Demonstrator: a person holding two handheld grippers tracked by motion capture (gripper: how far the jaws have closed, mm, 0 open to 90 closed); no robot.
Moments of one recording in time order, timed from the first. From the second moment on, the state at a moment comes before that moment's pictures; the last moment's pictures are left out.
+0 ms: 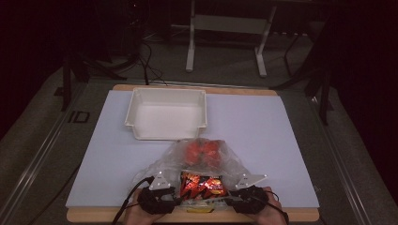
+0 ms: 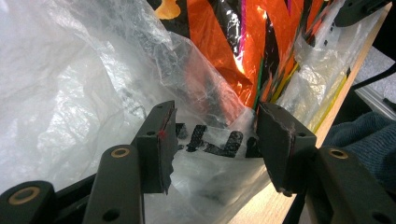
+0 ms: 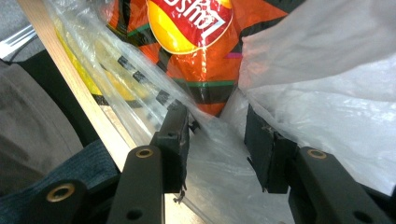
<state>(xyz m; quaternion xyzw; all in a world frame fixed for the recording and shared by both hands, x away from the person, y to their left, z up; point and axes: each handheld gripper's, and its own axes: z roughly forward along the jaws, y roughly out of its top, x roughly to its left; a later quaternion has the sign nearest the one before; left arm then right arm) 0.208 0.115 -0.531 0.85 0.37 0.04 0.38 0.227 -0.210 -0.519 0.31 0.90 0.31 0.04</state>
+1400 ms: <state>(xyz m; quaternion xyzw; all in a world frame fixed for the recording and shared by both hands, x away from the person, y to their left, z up) 0.204 0.112 -0.530 0.85 0.36 0.04 0.38 0.227 -0.224 -0.518 0.33 0.88 0.34 0.03</state>
